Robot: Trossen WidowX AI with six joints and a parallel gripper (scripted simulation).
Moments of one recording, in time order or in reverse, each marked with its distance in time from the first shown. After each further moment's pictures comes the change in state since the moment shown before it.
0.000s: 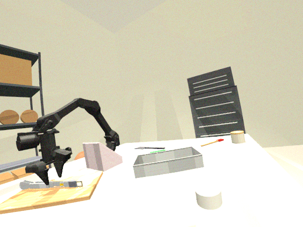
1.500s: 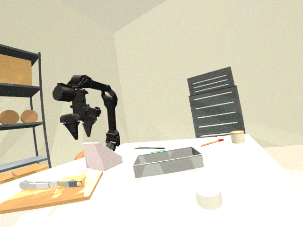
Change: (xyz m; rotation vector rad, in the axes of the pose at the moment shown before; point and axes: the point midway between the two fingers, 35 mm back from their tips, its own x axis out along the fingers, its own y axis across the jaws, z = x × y) arm -0.161 0.037 0.148 -0.012 -0.003 -0.009
